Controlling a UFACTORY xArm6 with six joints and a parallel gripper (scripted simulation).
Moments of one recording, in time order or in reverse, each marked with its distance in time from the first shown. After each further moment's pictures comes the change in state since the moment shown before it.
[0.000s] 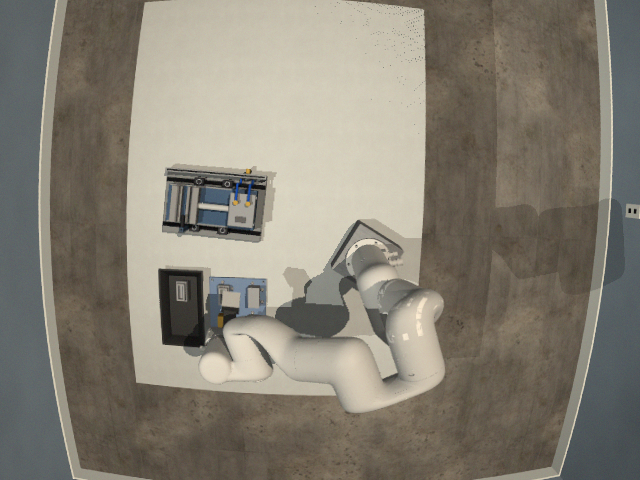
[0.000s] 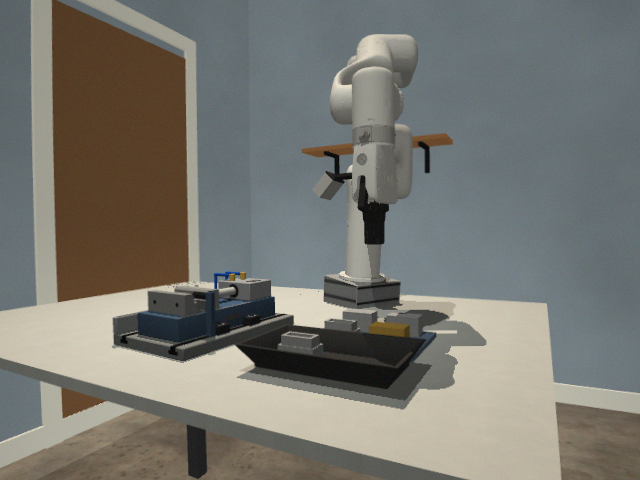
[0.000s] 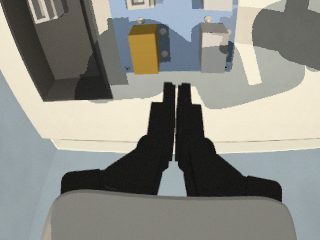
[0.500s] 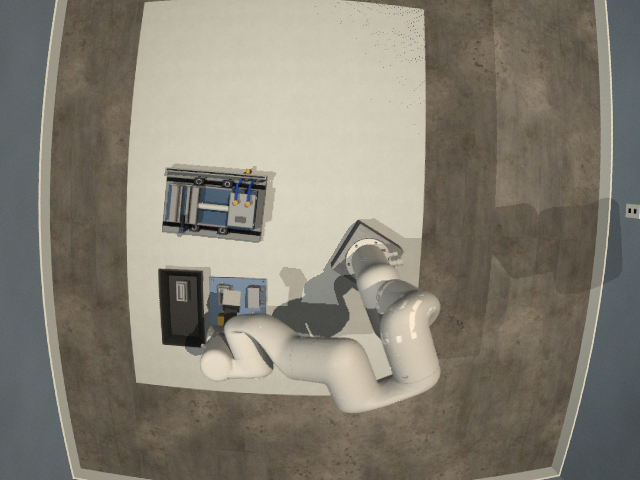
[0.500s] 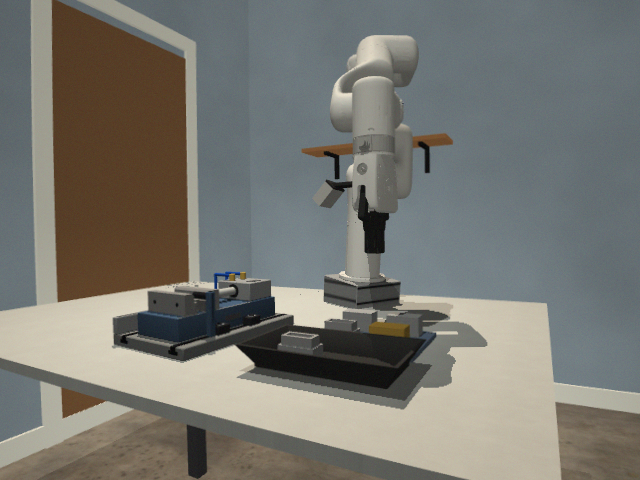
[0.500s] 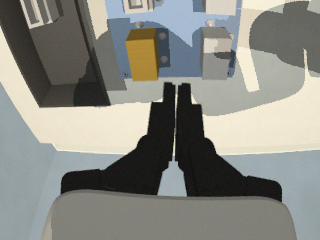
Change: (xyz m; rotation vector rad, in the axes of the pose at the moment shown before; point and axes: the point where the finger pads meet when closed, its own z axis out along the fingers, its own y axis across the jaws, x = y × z) arm 0.000 0.000 0.016 0.000 0.000 0.000
